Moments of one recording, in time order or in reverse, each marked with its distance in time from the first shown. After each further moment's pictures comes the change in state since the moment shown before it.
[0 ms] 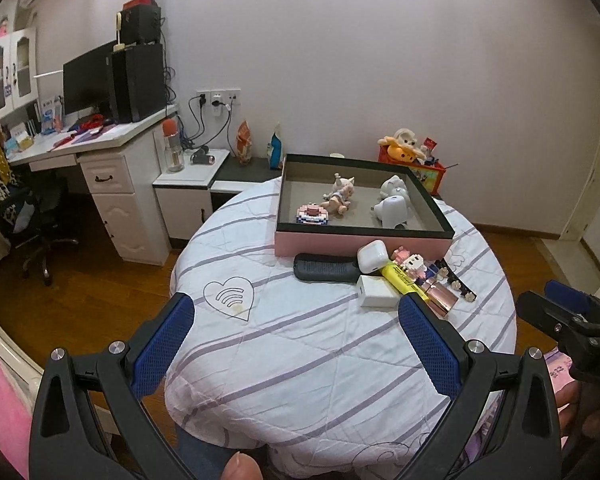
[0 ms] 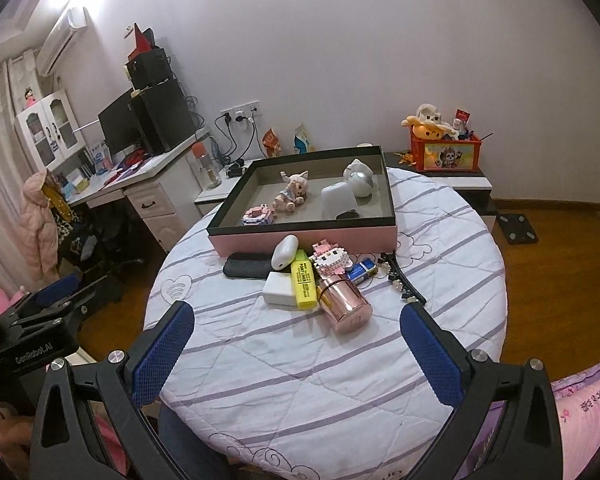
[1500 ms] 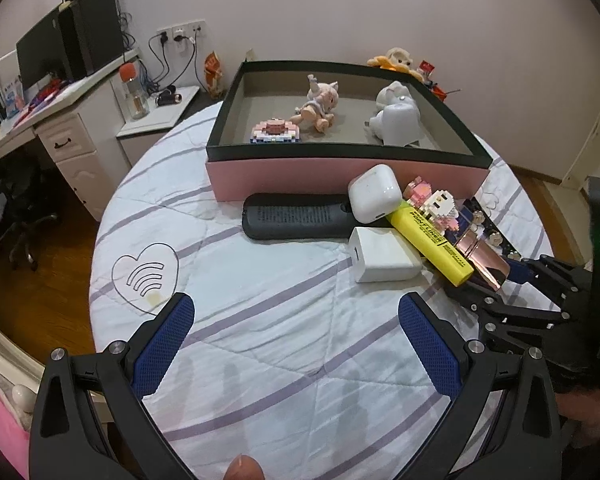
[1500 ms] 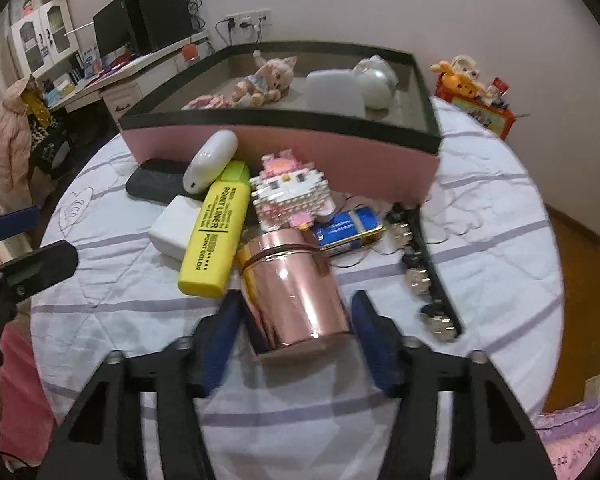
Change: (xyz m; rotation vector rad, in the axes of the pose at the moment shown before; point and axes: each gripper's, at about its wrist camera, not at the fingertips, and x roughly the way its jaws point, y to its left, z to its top) left arm 0.142 -0.040 -0.014 0.073 0.265 -0.026; right arm 0.153 -0.041 -0.020 -0.183 0.283 -0.041
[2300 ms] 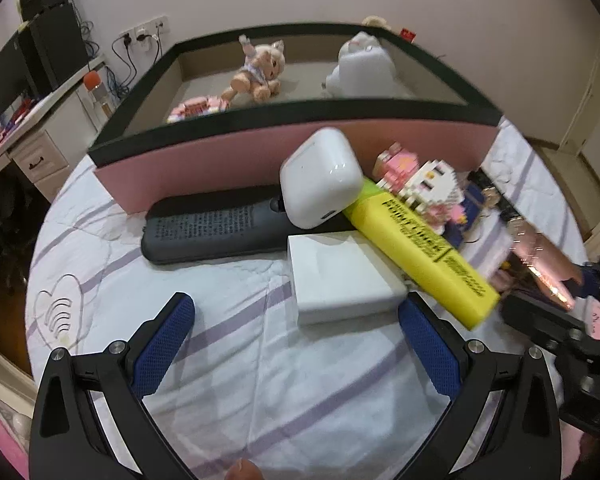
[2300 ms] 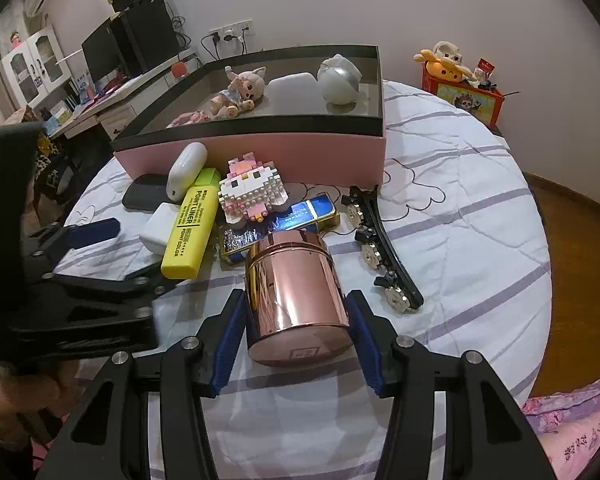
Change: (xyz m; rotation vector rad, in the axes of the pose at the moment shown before) left arm 0.072 -0.052 0.010 0.103 0.056 0.001; right arm -0.016 -0.033 -0.008 0.091 -0.018 0.037
